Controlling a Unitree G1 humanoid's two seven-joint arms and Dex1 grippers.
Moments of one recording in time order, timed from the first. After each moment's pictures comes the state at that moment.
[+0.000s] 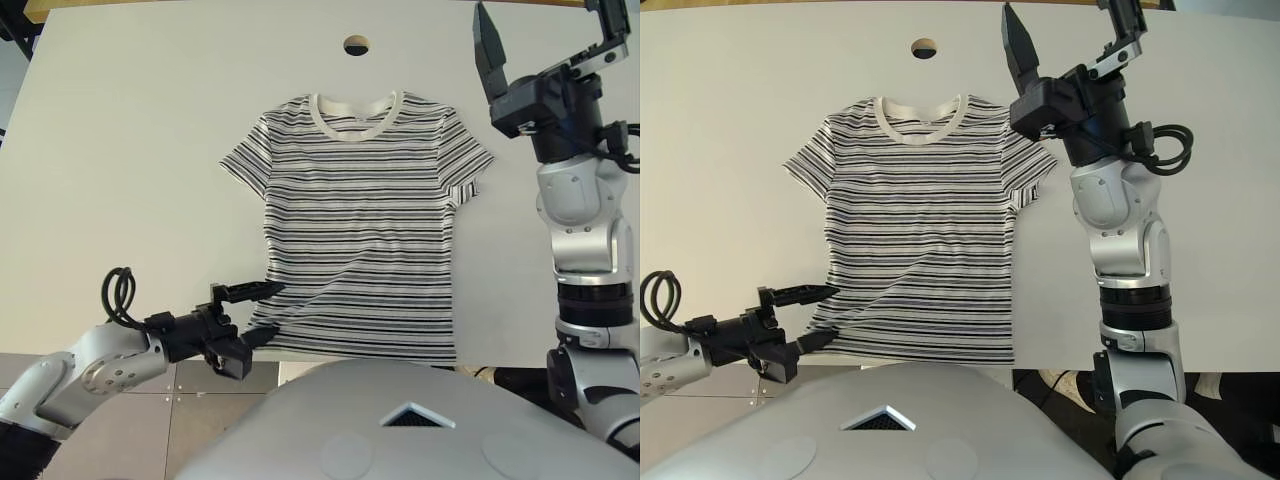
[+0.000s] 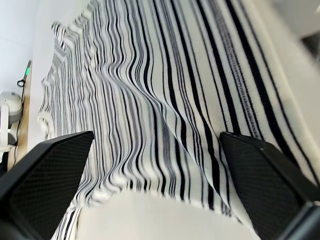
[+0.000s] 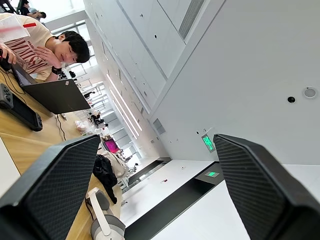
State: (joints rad) left arm 0.67 1.15 -0.08 -0.29 0.42 -0.72 -0.41; right arm -0.21 -0.44 0.07 -0.14 -0.59 -0.41 -0.01
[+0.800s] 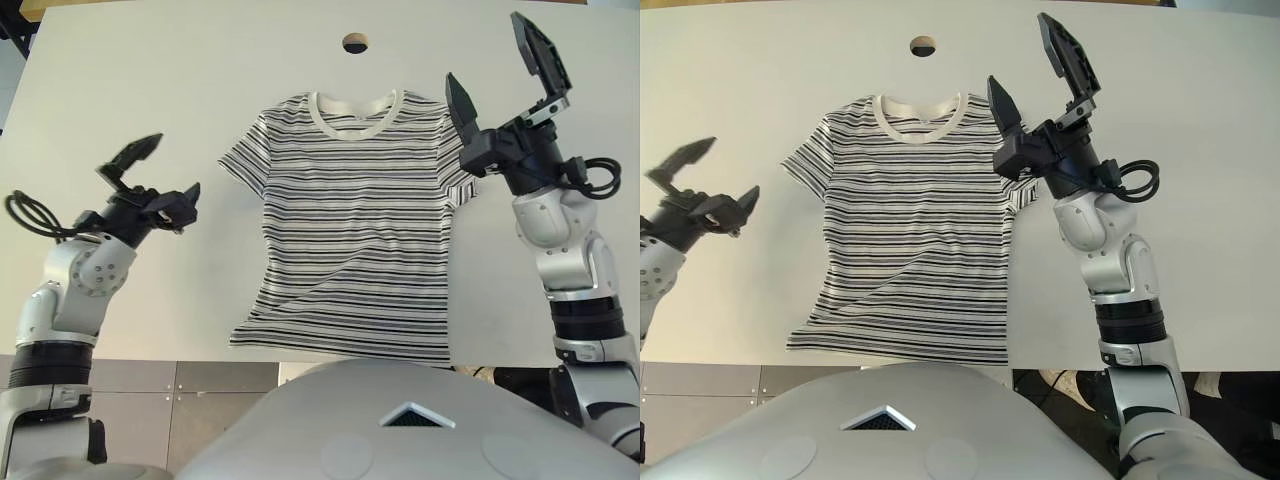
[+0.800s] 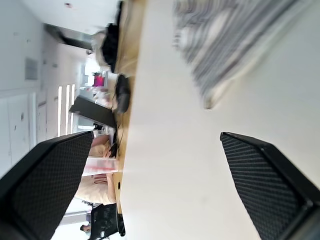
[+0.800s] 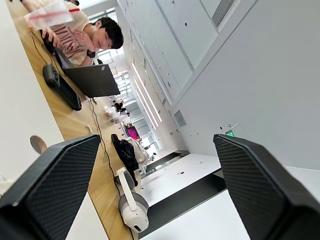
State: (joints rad) left arm 0.12 0.87 -0.02 0.25 0.58 -0.49 -0.17; right arm -0.12 -0.47 0.13 -0.08 -0.66 -0.44 -0.03
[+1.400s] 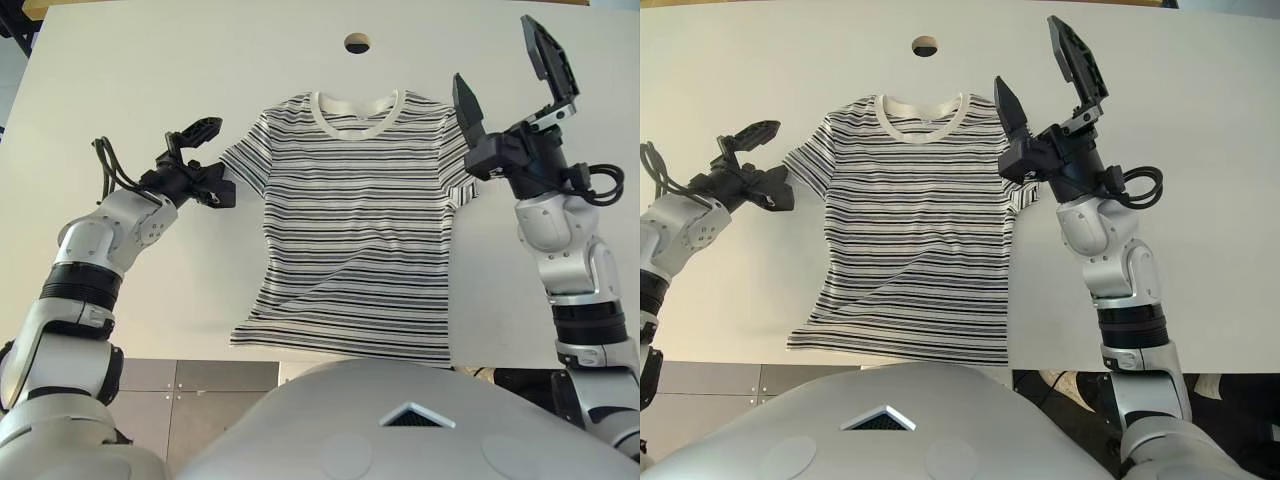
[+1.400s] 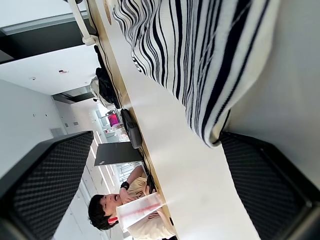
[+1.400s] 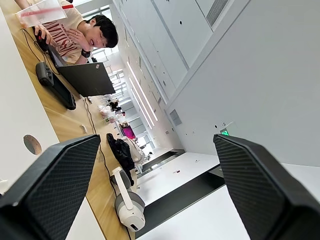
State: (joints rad) left arm -0.31 0.85 -0.39 0.57 1.01 -0.48 0.06; right arm -0.10 -0.47 0.13 -0.09 -0.67 -0.44 -0.08
